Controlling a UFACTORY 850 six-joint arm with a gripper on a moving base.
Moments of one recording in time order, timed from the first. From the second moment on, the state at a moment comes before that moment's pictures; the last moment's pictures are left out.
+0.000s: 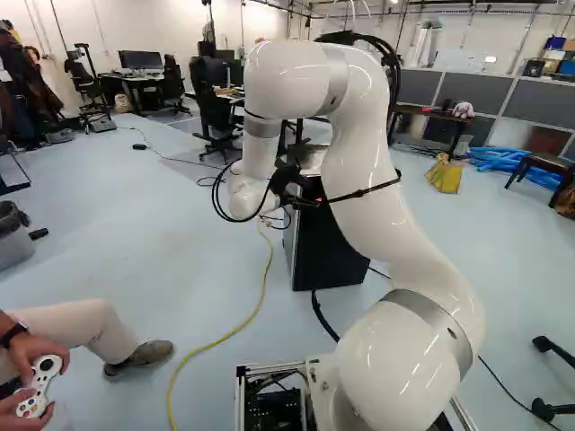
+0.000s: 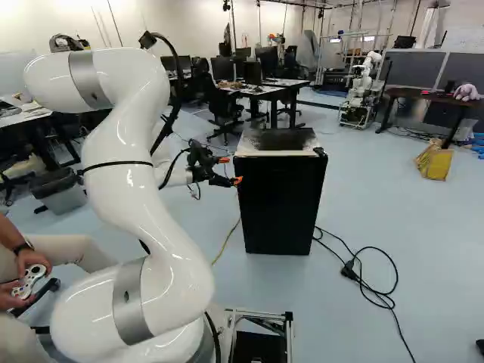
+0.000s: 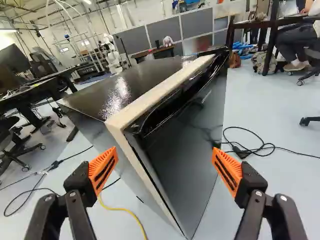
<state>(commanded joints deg) 25.6 -40.6 -54.3 79.5 72.2 0.0</state>
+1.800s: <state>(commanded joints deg) 24.3 -40.9 -54.8 79.5 72.6 0.0</state>
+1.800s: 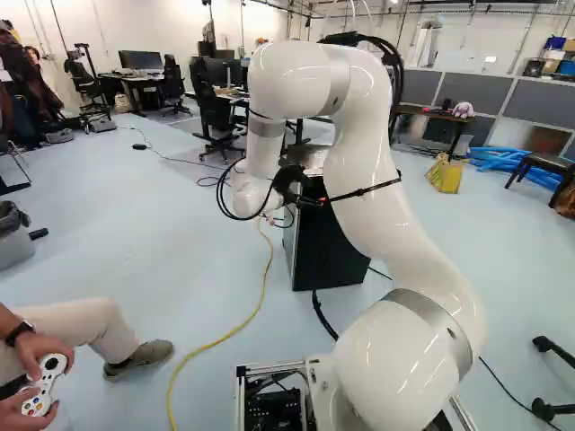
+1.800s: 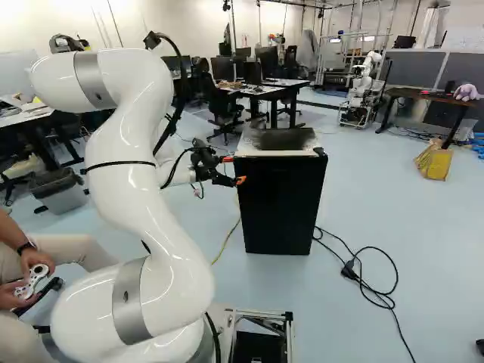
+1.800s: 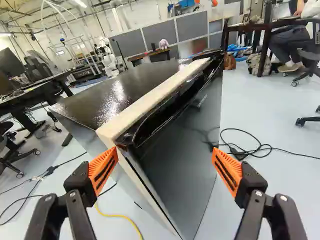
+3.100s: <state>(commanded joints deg) 22.6 -40.9 -54.8 79.5 72.6 0.0</state>
